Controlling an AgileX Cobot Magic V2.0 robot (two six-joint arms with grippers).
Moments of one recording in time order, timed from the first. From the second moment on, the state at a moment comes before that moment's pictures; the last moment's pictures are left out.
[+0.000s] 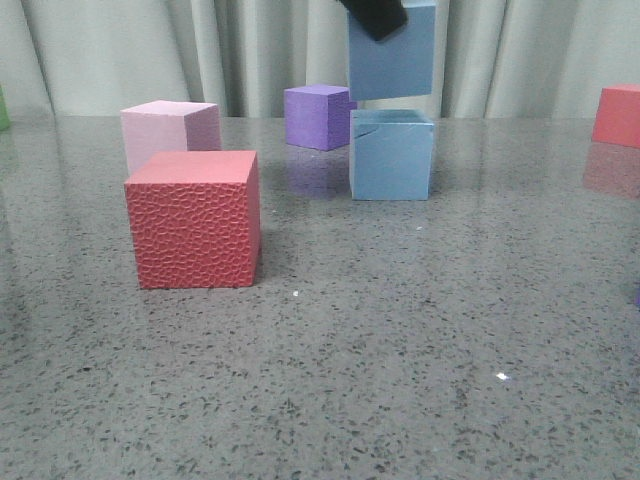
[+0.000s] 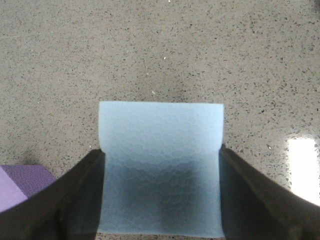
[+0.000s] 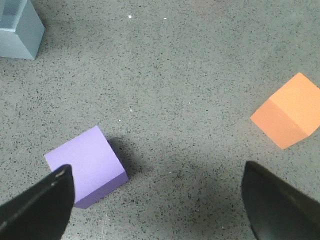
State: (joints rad) left arm -0.58 2.02 -2.15 -0.34 1.20 1.05; right arm 0.09 0.69 -1.03 -0.06 1.15 0.07
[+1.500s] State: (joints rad) left arm -0.58 2.05 -2.15 -0.35 1.20 1.08; right arm 0.09 0.69 -1.03 -0.06 1.15 0.07
